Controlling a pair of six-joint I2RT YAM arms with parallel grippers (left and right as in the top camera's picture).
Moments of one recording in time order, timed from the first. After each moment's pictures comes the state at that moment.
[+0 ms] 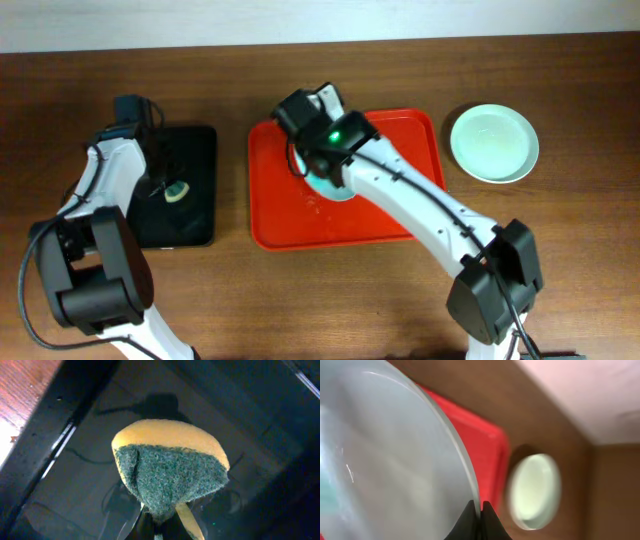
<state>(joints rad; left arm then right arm) 0.19 1.95 1.37 -0.79 -0.08 -0.49 0.72 1.97 1.79 -1.06 0.77 0.10</state>
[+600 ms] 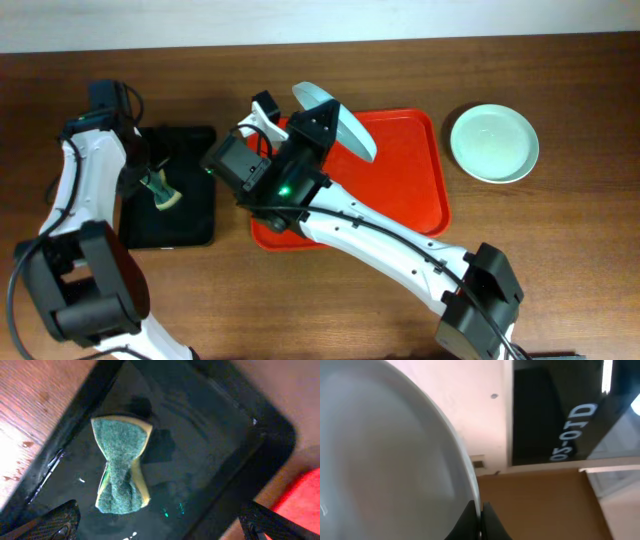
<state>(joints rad) 0.22 1.89 1.50 -0.91 0.03 -0.46 0.96 1.97 1.80 -0.72 1.50 -0.52</state>
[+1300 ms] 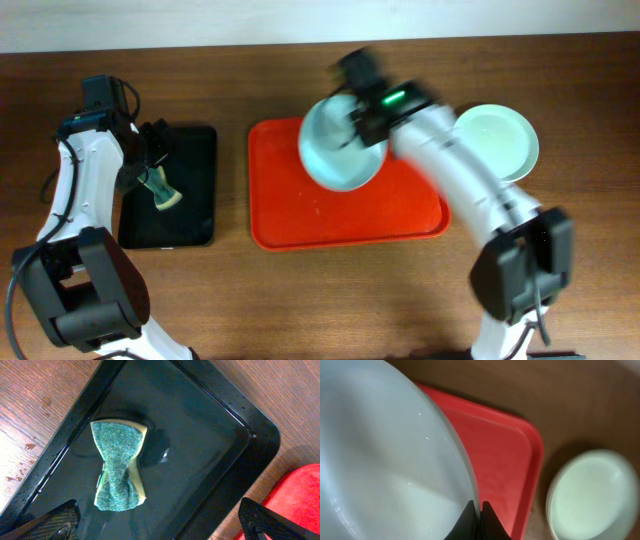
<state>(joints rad) 0.22 1.87 1.51 -0.91 0.04 -0.46 0.34 1.96 1.79 -0.97 0.20 0.03</state>
